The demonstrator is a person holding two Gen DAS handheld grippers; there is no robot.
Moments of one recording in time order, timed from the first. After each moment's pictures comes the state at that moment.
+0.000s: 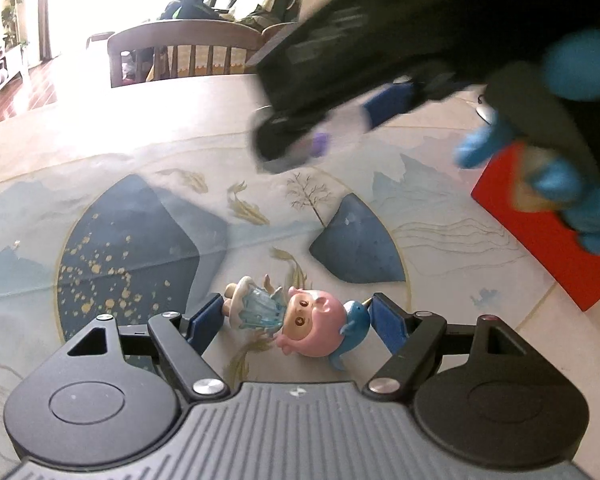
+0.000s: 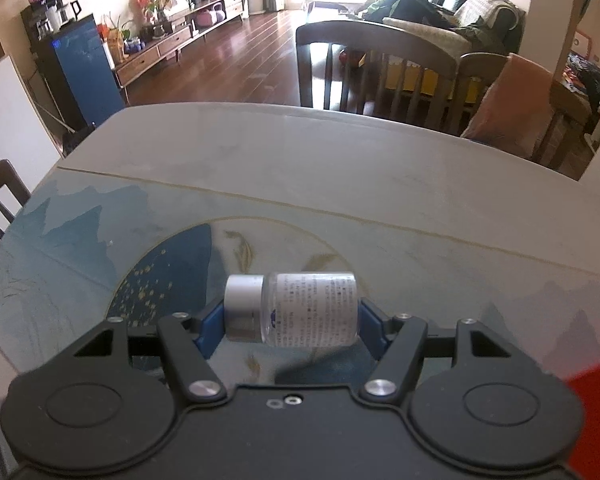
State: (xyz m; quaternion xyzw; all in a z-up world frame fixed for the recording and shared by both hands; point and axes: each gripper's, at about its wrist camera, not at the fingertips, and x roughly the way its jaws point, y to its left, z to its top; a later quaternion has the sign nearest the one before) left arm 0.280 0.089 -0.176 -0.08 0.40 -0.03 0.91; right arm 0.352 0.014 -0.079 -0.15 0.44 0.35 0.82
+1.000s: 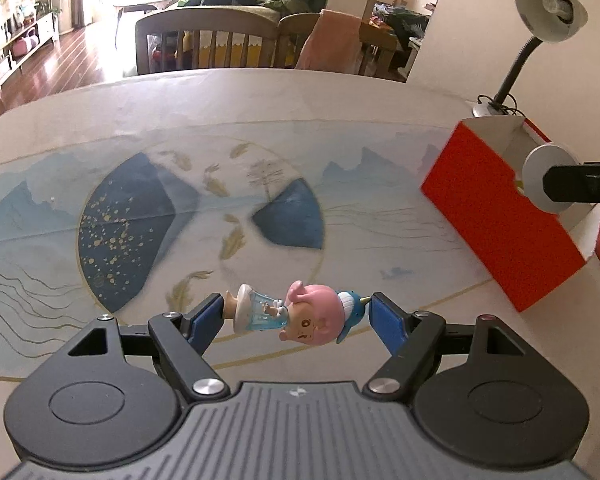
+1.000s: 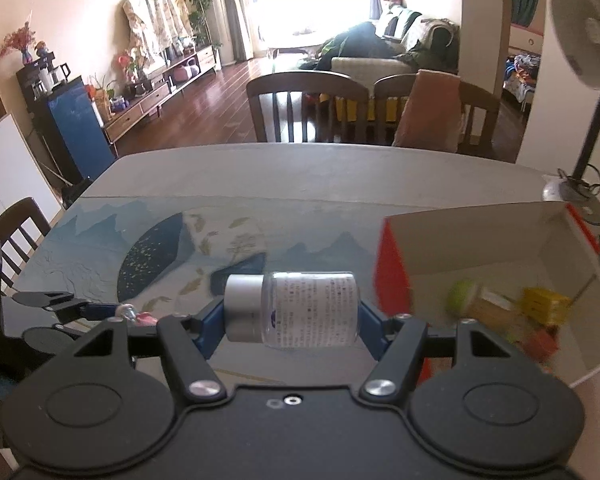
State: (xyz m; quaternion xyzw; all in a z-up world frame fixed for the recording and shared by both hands) left arm 0.232 0.028 -0.104 -0.10 0.44 0.01 0.89; right arm 0.283 -0.194 -0.001 -0.08 0.39 0.33 0.86
